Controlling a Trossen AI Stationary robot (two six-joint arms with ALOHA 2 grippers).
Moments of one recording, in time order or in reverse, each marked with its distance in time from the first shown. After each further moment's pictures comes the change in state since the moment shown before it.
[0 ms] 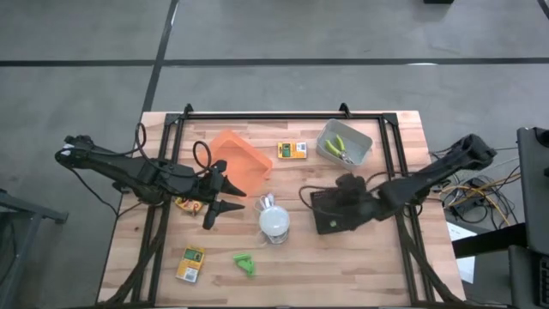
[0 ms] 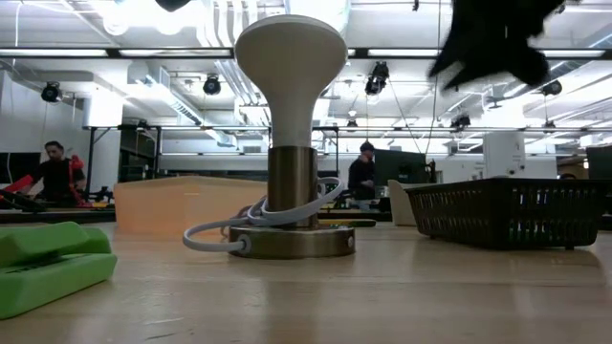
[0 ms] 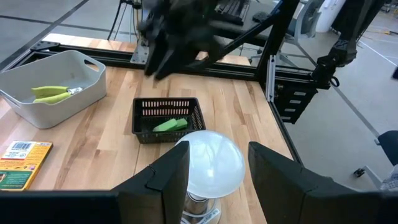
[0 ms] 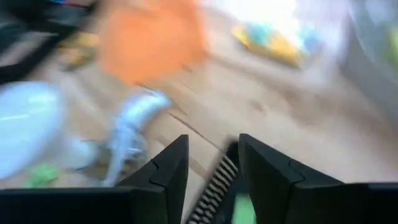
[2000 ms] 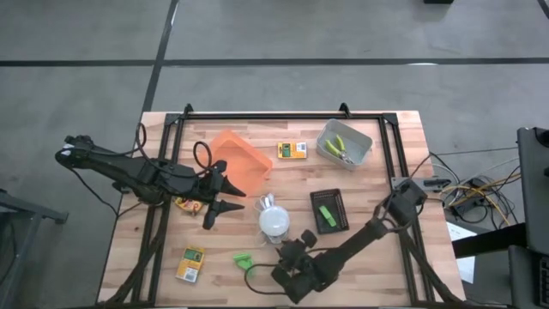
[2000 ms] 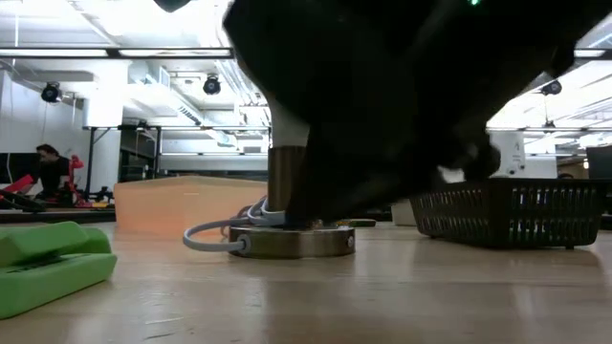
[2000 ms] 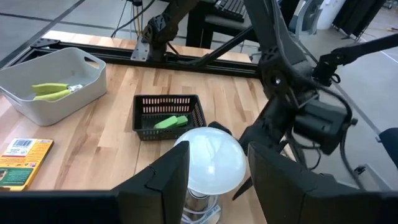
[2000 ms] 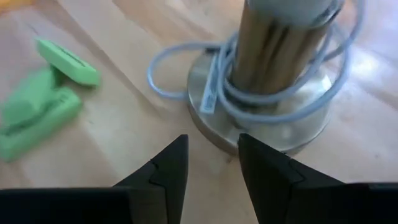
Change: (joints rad) left arm 0.000 0.000 0.000 -0.012 0.000 0.000; right arm 0.154 1.025 0.715 0.025 0.080 0.050
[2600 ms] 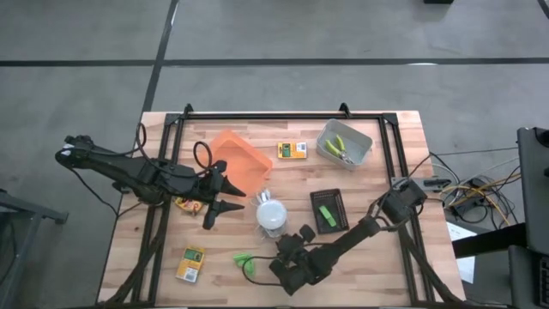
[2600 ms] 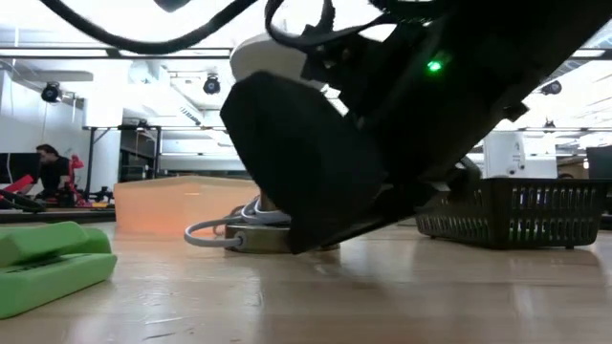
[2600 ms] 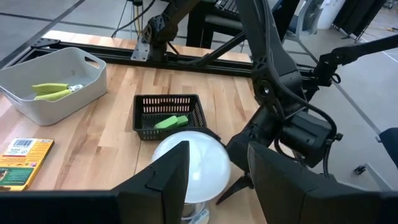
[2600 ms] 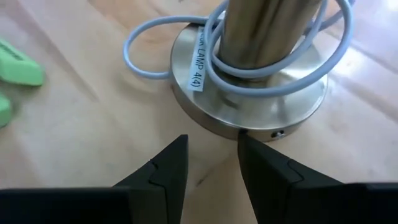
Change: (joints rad) left arm 0.000 0.000 0.000 0.000 0.000 0.000; right arm -0.054 0.020 -0.020 0.000 0.000 -0.034
